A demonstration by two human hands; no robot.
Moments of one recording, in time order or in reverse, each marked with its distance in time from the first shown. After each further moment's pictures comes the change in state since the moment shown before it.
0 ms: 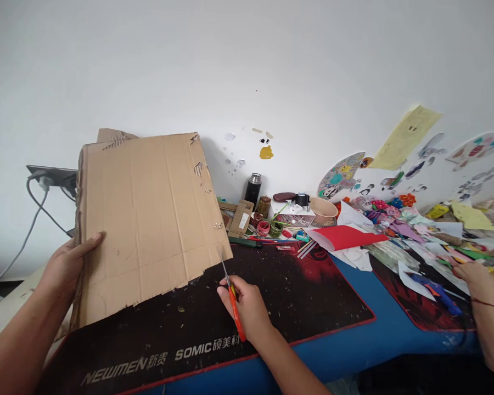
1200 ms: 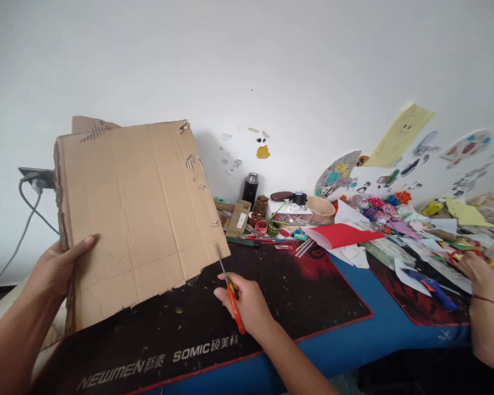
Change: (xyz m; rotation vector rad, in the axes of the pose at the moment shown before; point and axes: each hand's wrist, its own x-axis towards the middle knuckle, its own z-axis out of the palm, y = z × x) left_hand 0.005 0.002 -0.005 -0.015 0.004 0.000; right_hand 0.006 -0.007 -0.012 -0.011 -0.095 0.020
